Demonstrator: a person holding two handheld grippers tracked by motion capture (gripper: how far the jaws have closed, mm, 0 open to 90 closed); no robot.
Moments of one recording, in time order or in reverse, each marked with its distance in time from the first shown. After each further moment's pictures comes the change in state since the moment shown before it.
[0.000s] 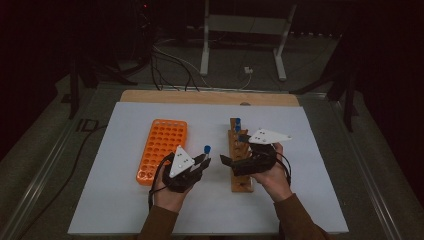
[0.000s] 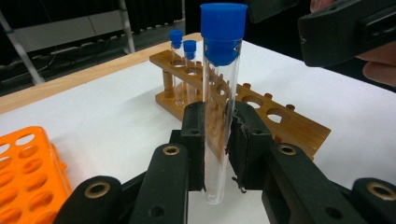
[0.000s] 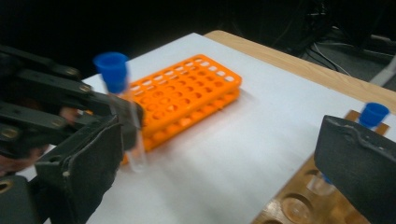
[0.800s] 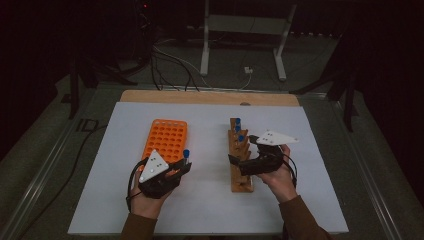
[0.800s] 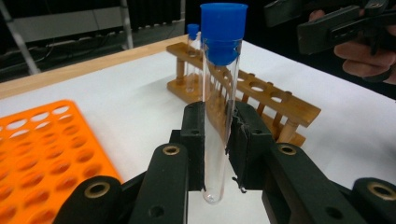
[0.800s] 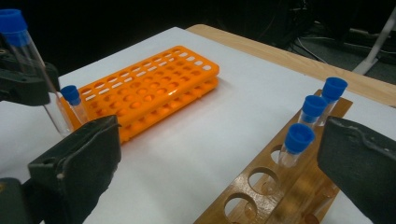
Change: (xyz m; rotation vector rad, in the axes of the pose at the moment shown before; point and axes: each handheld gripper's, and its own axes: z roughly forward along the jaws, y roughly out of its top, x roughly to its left) left arm 0.027 -0.016 -0.048 -0.005 -0.019 -0.058; right arm -0.016 -0.016 -0.007 0.004 -0.054 0.024
